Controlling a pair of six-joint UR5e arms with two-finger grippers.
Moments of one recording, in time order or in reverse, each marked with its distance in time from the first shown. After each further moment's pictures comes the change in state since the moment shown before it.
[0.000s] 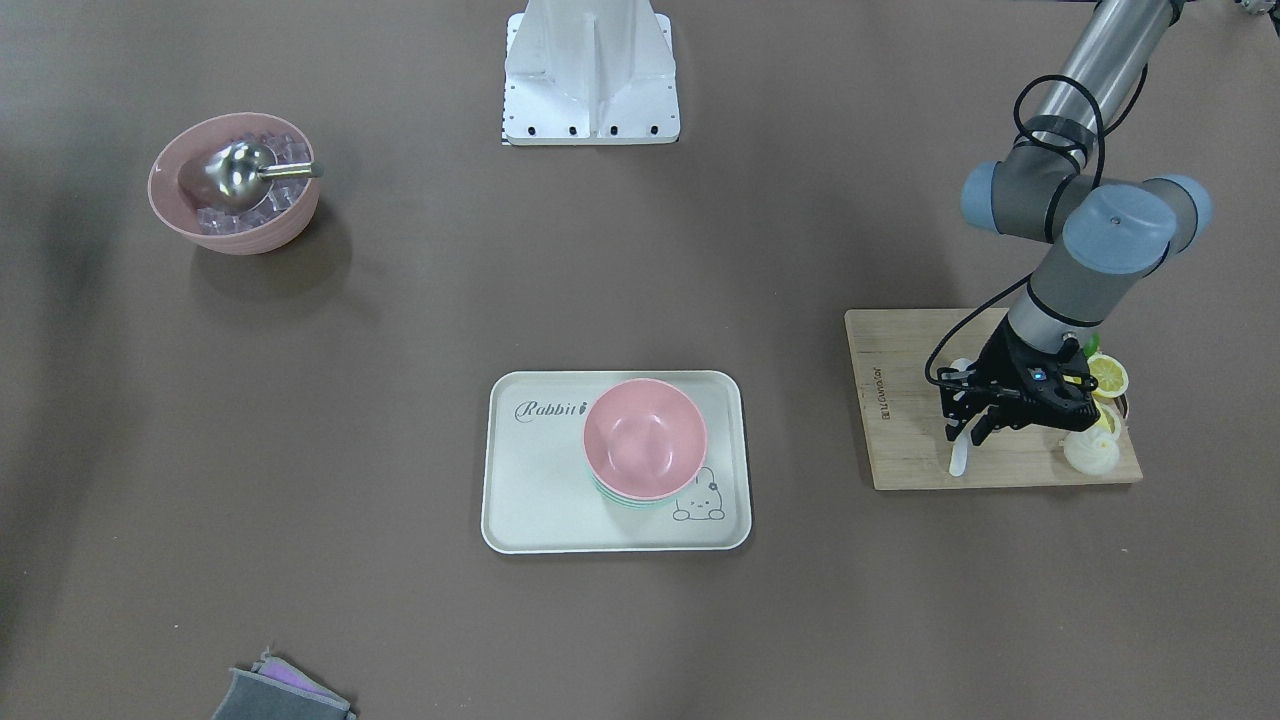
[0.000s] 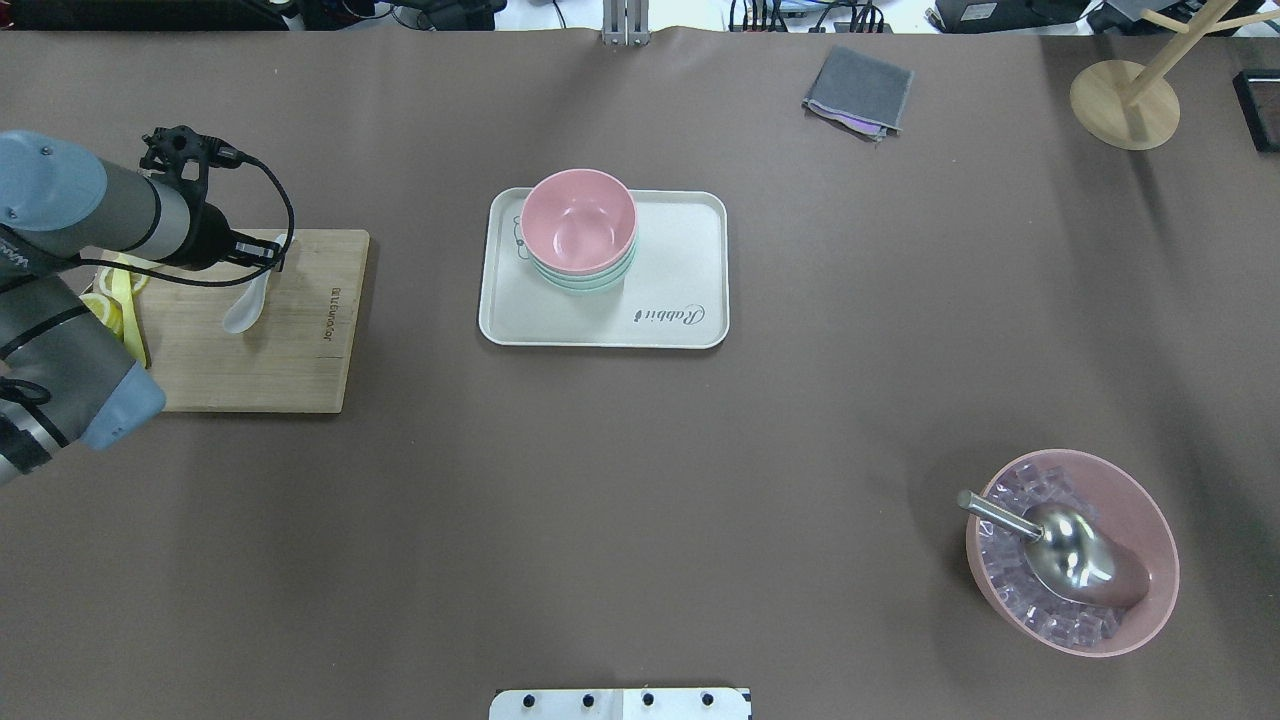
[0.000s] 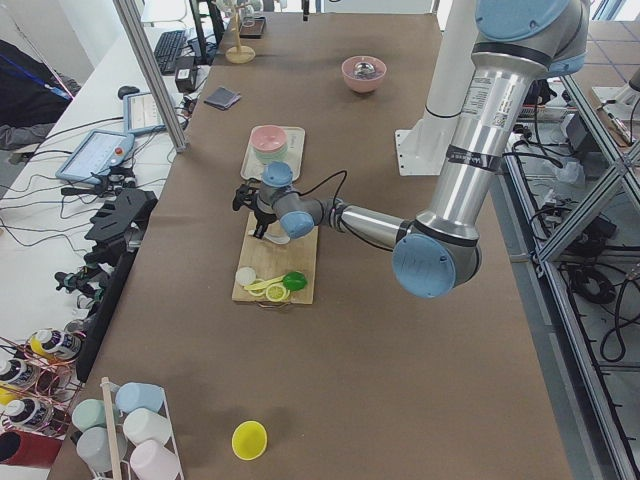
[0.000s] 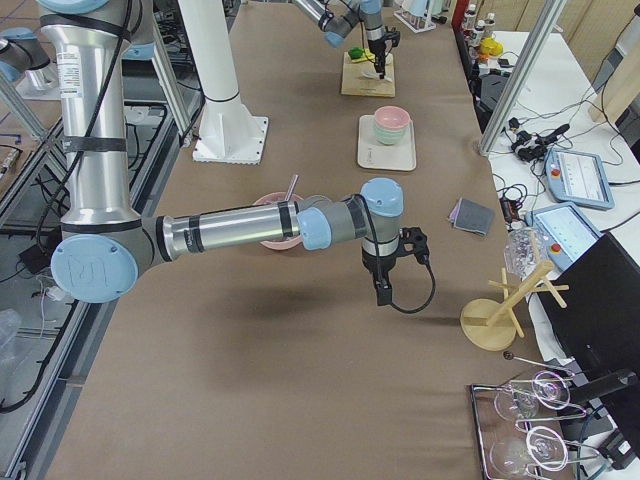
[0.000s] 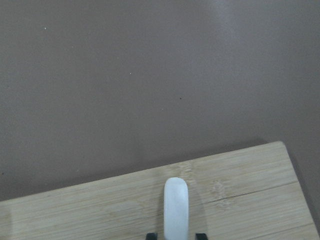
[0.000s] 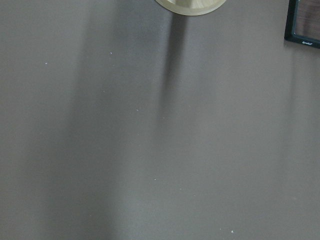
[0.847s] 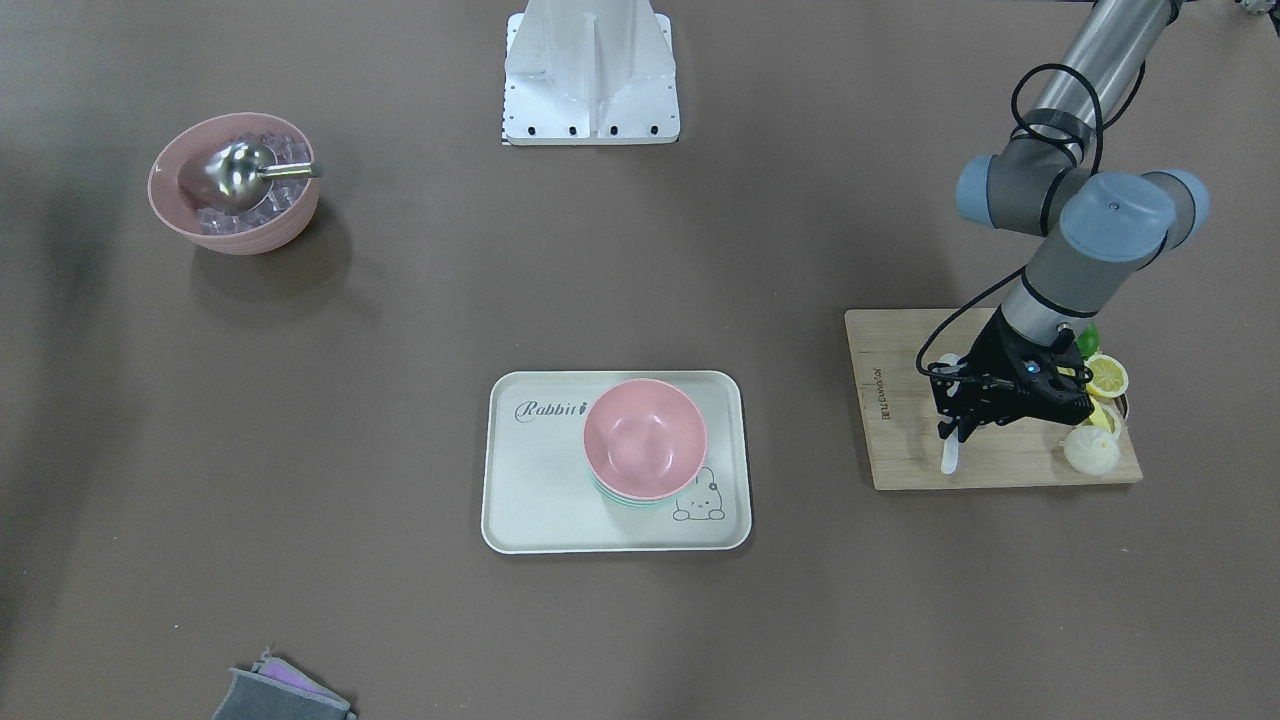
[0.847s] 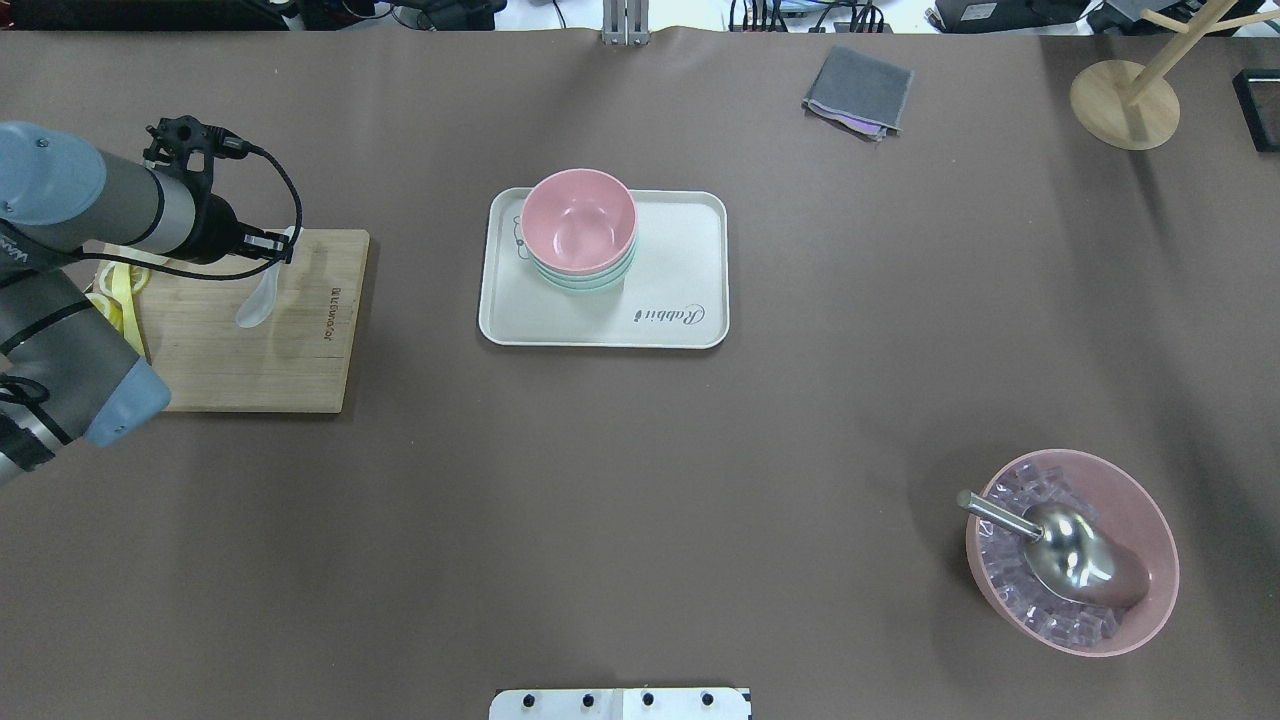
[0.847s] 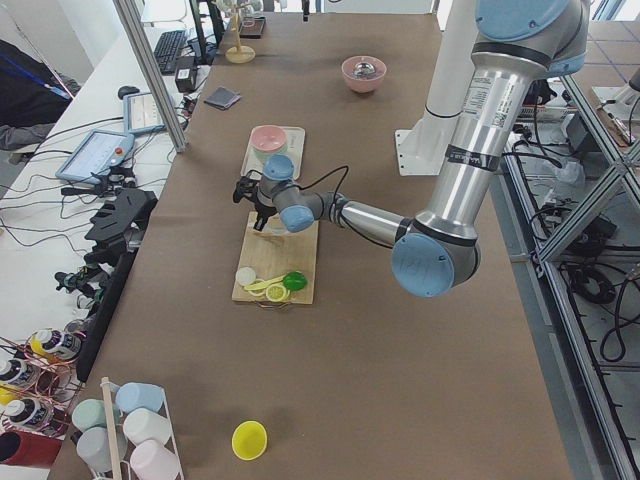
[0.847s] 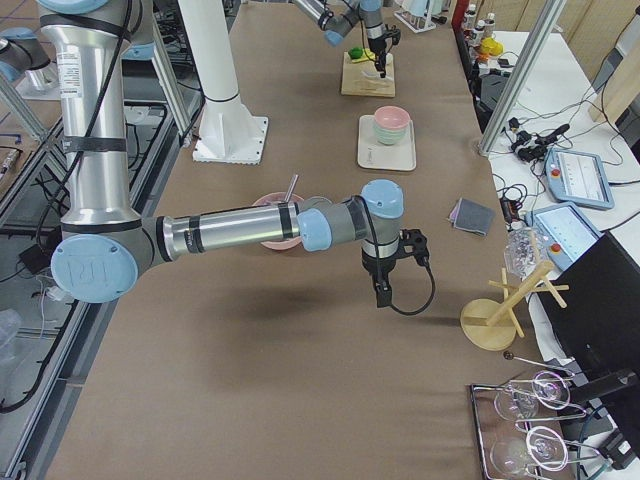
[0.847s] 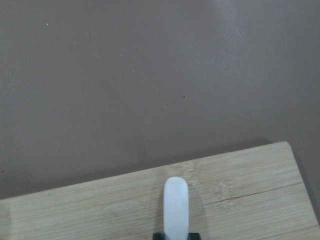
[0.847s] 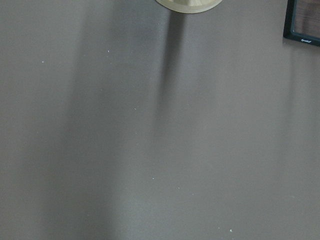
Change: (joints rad) left arm 0.000 -0.010 -0.046 0.001 -0.008 -0.026; right arm 0.001 -0.006 -0.007 0.000 -0.002 -0.002
